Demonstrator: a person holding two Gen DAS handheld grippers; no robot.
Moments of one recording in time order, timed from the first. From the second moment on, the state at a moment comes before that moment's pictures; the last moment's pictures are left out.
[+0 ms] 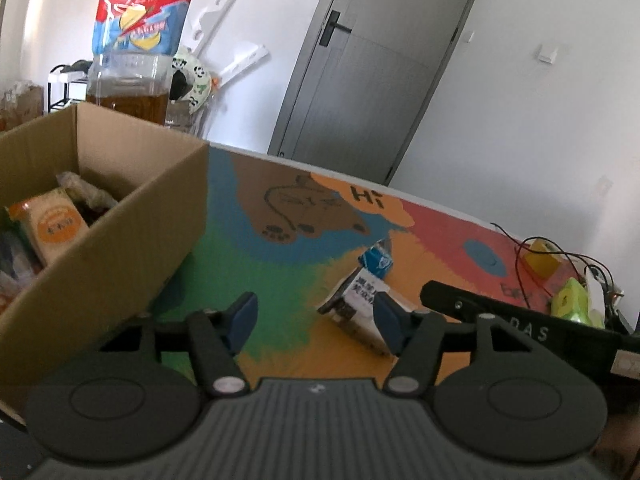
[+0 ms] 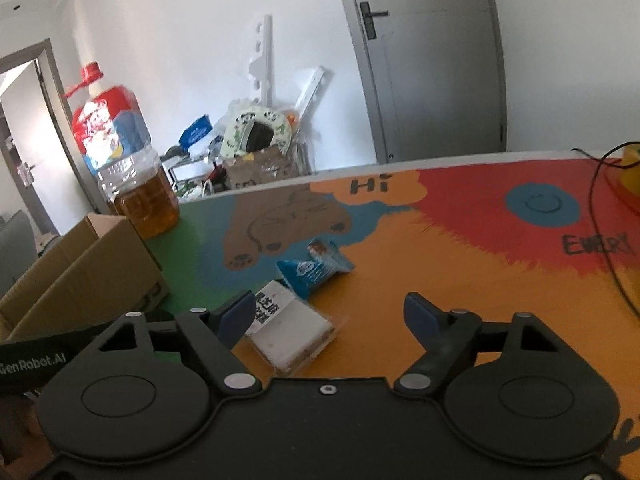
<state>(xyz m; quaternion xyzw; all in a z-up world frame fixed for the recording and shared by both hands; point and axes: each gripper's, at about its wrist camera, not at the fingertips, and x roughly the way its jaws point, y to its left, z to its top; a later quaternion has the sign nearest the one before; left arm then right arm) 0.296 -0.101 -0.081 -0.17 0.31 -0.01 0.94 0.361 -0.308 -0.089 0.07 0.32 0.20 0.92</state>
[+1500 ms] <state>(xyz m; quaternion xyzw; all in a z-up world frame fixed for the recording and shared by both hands) 0.283 -0.080 -0.094 -0.22 0.33 0.00 0.92 0.356 -0.294 -0.112 -0.03 0.34 0.25 0.91</state>
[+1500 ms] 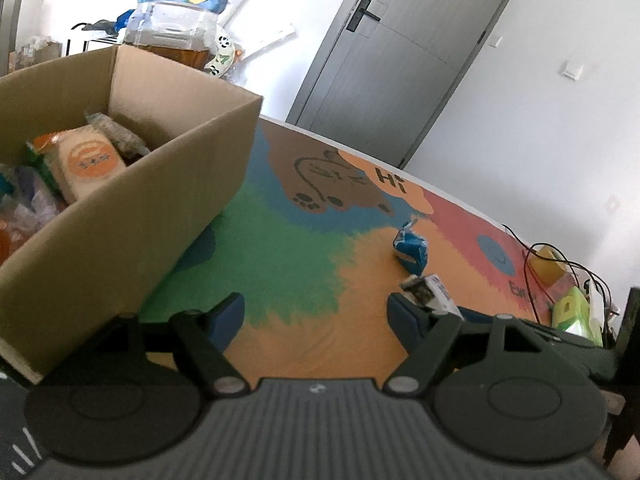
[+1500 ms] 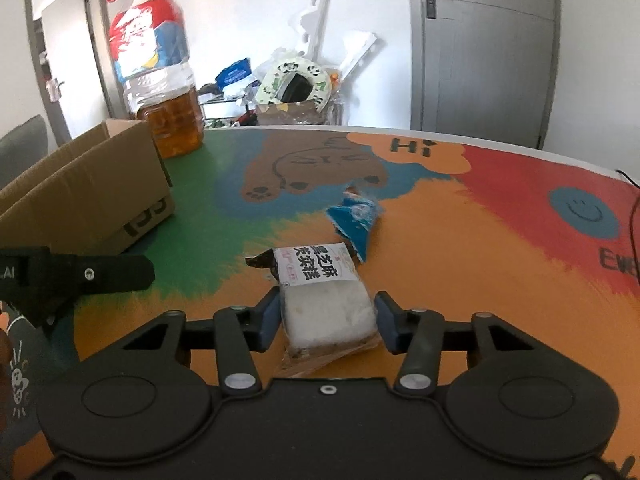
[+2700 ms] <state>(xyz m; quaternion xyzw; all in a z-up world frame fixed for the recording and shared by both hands) 0.346 -0.129 -0.093 -0.16 0.34 -0.01 0.93 0.384 -0.344 -0.119 0.01 0.30 0.19 0.94</state>
